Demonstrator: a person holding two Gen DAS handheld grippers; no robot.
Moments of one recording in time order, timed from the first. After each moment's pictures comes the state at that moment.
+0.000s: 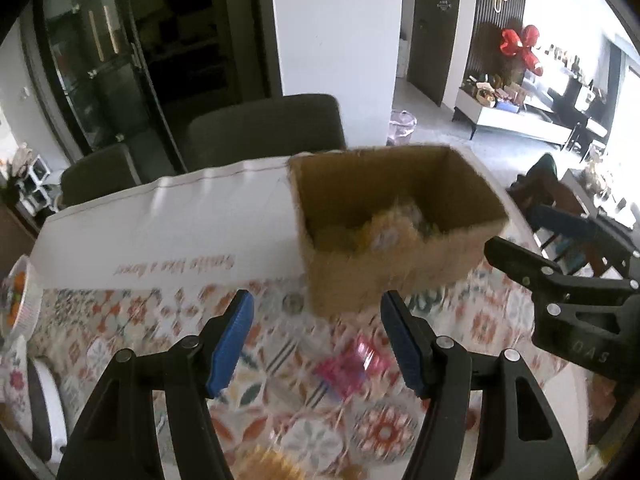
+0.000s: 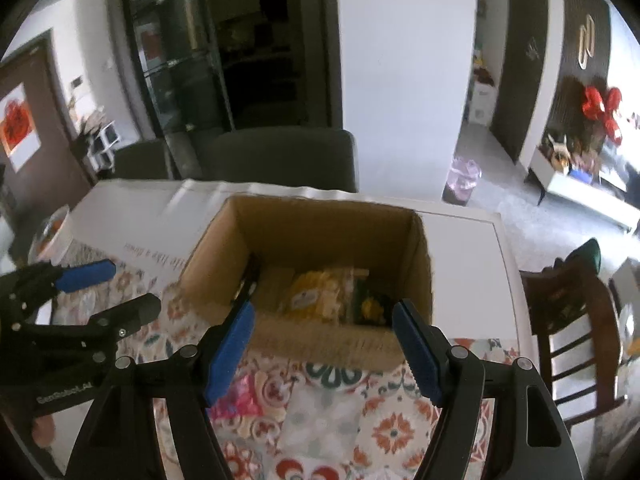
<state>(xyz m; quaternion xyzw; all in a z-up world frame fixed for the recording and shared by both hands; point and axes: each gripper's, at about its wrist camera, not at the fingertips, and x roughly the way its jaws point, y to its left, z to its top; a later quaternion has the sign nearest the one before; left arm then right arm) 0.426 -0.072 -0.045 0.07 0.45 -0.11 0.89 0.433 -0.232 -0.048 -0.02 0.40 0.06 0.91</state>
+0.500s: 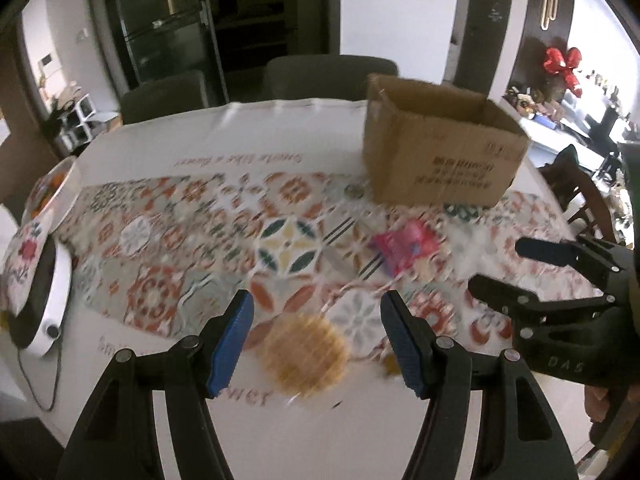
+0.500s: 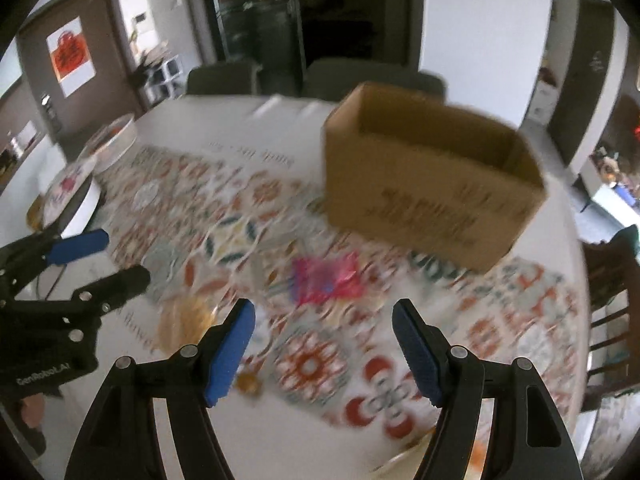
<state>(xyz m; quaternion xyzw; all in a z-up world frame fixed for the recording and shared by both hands) 0.291 0.014 -0.097 0.03 0.46 -0.02 0.89 0.336 -0.151 -0.120 -0.05 0.47 0.17 0.86</state>
